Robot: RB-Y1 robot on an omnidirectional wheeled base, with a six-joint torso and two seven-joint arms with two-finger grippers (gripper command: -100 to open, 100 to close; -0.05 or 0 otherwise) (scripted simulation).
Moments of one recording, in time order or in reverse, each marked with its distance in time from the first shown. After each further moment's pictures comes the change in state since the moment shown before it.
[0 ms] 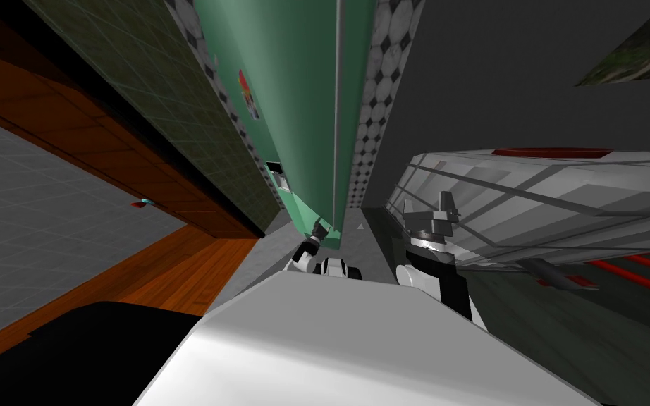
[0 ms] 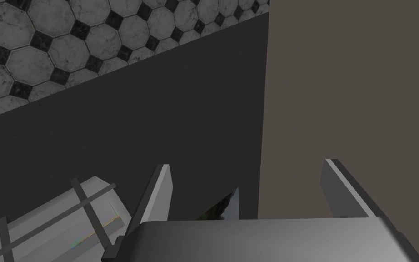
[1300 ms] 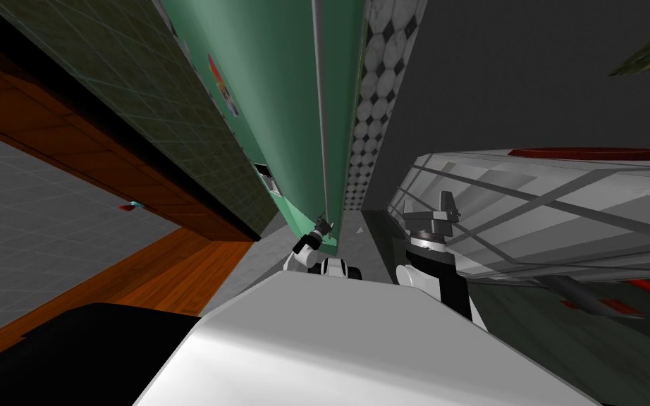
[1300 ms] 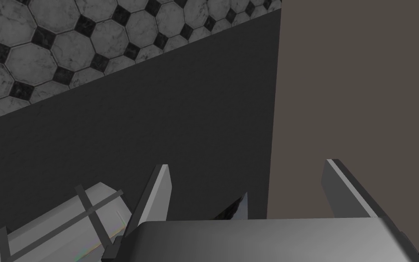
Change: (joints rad) left arm -0.031 -0.046 0.021 -0.145 0.044 0.231 -0.010; right arm 0.000 0.000 0.000 0.000 0.000 0.000 0.000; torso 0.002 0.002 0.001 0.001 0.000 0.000
